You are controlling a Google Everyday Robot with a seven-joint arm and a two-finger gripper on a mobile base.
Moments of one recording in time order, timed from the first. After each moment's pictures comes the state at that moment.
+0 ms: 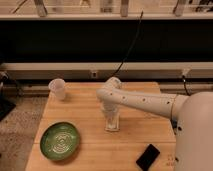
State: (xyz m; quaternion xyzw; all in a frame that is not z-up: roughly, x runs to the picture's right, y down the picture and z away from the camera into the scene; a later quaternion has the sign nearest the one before) arm 0.029 0.192 0.832 -0.29 -0.23 -0.58 0.72
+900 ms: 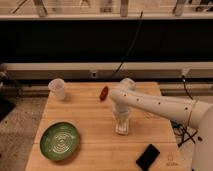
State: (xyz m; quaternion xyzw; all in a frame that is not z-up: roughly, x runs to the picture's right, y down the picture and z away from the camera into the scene) arm 0.099 0.191 0.820 -0.31 -0.21 -0.55 0.75
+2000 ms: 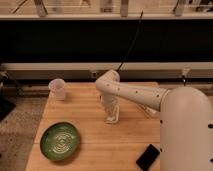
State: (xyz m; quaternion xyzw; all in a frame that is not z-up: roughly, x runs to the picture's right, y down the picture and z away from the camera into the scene) arm 0.025 0.158 0.869 -0.31 -0.22 -0.58 0.72
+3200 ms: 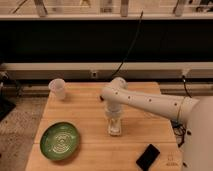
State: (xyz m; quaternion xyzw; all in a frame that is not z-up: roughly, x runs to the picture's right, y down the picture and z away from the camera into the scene) arm 0.061 0.198 0.811 -0.30 -0.26 -0.59 0.70
